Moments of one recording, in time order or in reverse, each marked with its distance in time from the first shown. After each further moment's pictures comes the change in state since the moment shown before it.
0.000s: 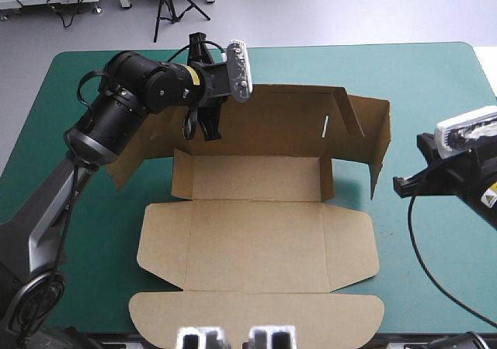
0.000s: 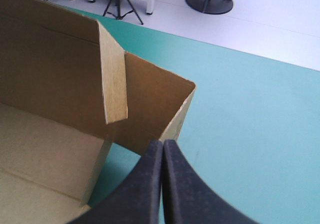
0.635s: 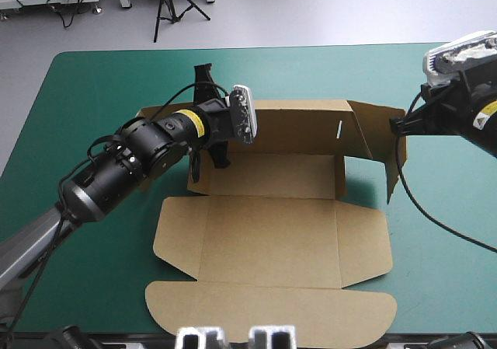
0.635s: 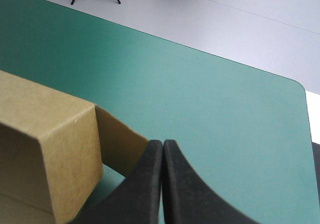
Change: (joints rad) left arm -0.089 -0.219 0.522 0.178 -0.521 -0.155; right arm 0.000 0.295 -0.383 -0.092 0.179 -0.013
